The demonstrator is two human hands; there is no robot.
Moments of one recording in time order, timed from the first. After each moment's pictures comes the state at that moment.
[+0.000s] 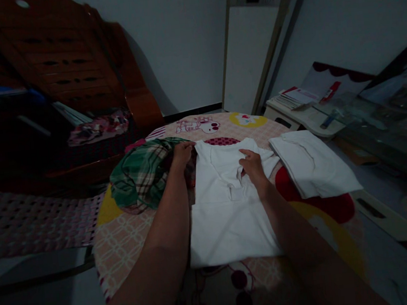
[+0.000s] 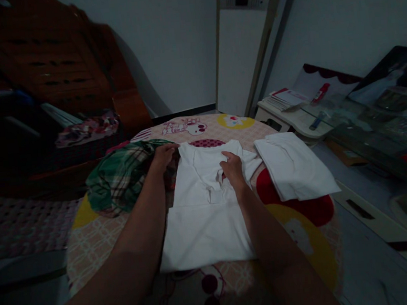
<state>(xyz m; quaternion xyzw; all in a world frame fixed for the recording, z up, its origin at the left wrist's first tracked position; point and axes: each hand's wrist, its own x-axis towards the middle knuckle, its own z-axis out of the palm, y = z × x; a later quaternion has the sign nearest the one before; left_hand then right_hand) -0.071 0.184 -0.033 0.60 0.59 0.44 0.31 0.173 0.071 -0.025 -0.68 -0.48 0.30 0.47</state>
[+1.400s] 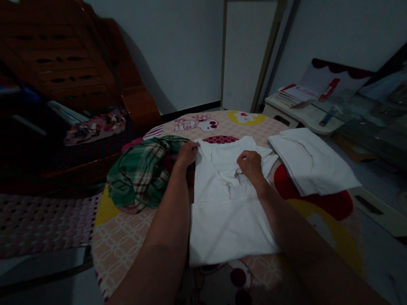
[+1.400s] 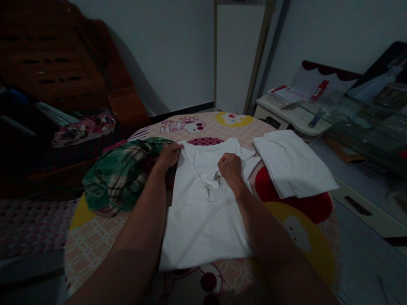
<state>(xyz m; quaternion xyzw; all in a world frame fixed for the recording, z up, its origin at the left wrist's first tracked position) -0.063 0.186 -0.032 0.73 0.57 0.31 0.23 0.170 0.069 -0.015 -0.74 -0.58 0.08 0.32</state>
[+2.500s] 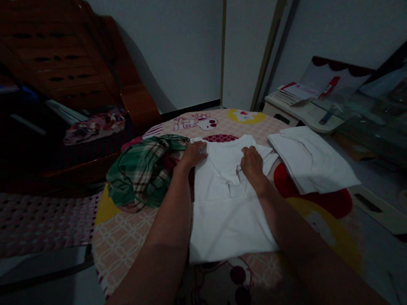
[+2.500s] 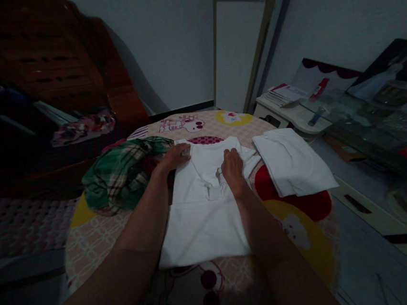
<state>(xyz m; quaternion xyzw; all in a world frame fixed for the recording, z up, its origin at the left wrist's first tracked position) -0.050 0.166 -0.016 0.84 0.50 0.15 0.14 0.174 0.061 -0.017 -0.74 -0.63 0.01 0.23</state>
